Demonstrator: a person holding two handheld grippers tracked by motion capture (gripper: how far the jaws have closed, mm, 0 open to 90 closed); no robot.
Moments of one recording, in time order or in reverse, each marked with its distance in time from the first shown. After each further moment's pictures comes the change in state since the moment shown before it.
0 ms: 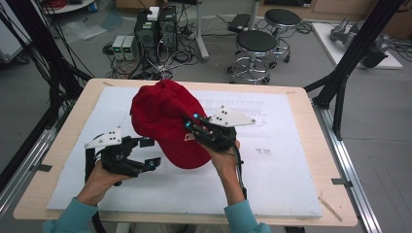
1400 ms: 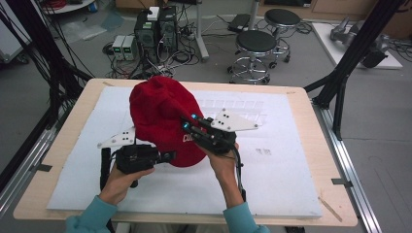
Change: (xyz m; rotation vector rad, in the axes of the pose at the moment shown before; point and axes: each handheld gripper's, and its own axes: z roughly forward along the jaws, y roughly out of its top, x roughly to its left) left arm -0.014 0.004 0.026 -0.078 -0.103 -0.042; right arm 0.008 0.000 -0.004 -0.084 0.036 -0.011
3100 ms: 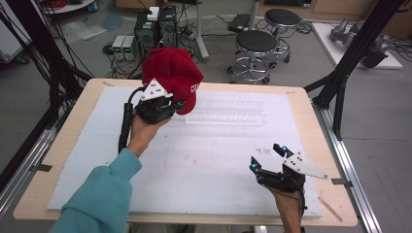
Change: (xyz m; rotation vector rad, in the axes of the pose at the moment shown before) left arm 0.057 0.088 0.068 0.173 0.524 0.224; right arm -0.038 -0.091 -0.172 0.166 -0.492 0.069
